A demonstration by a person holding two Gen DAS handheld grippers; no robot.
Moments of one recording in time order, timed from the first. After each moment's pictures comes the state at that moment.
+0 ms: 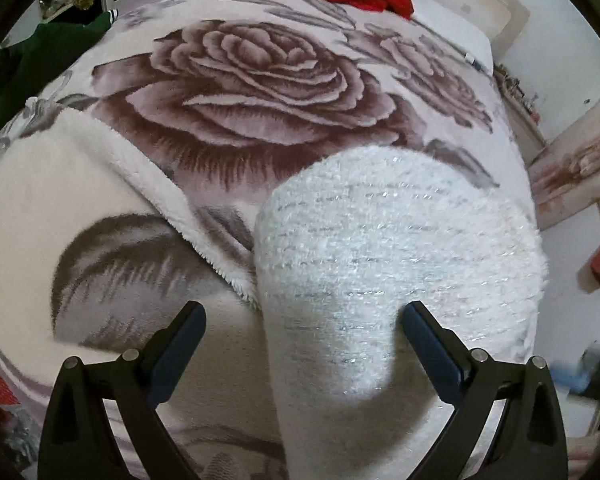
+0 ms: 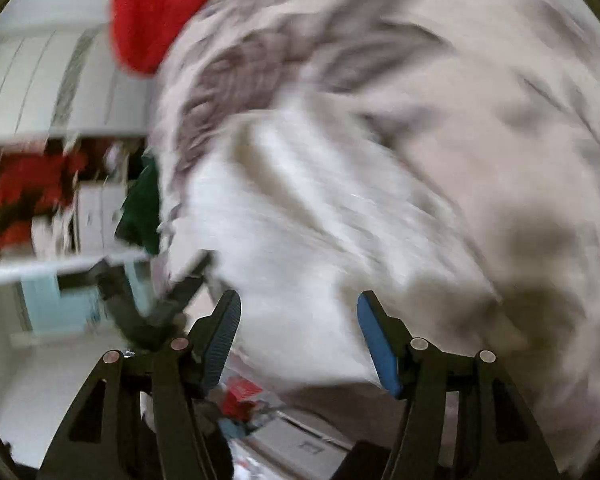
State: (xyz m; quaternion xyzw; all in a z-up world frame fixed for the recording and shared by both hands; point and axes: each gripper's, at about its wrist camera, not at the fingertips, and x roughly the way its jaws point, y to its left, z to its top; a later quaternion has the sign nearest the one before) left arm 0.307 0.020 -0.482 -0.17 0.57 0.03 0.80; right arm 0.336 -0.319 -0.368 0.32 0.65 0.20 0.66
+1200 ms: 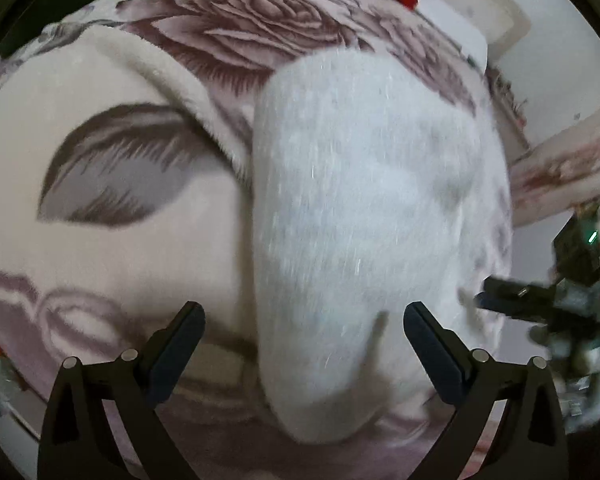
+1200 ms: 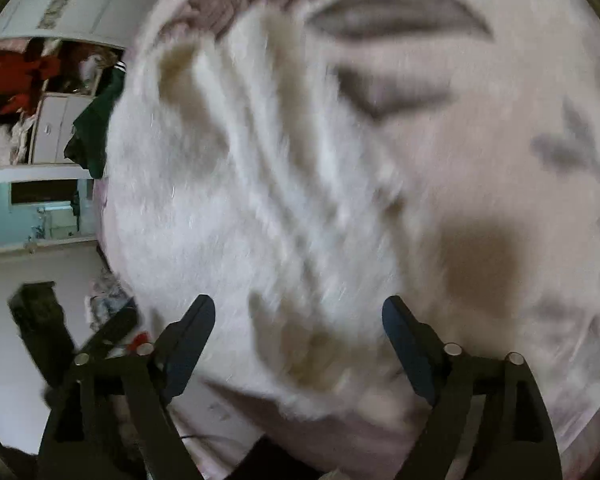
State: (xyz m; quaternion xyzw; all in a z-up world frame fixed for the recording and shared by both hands) left arm 0.225 0.014 -0.490 -0.26 0.58 0.01 0.77; right arm 0.345 -0.366 -0.420 0.17 0.70 0.23 0.65
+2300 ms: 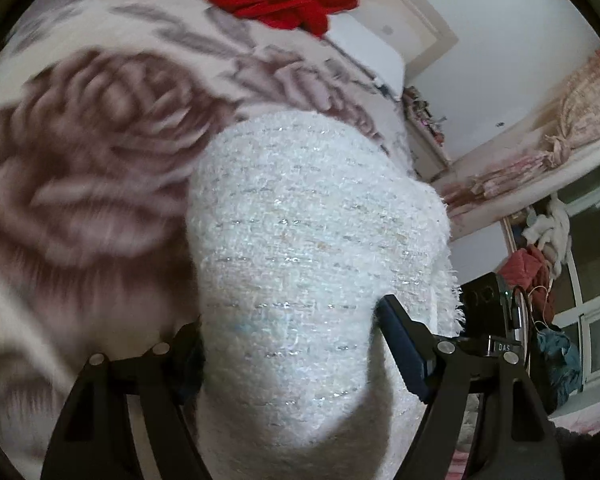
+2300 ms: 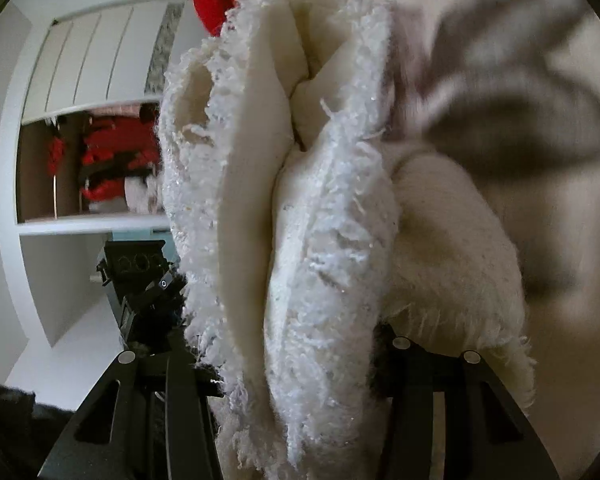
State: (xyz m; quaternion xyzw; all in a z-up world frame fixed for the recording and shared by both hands) left arm 0.460 0.001 -0.447 -0.27 0.51 -0.15 0.80; right arm 0.460 -0.578 -0.442 0.41 0.58 0.38 0.59
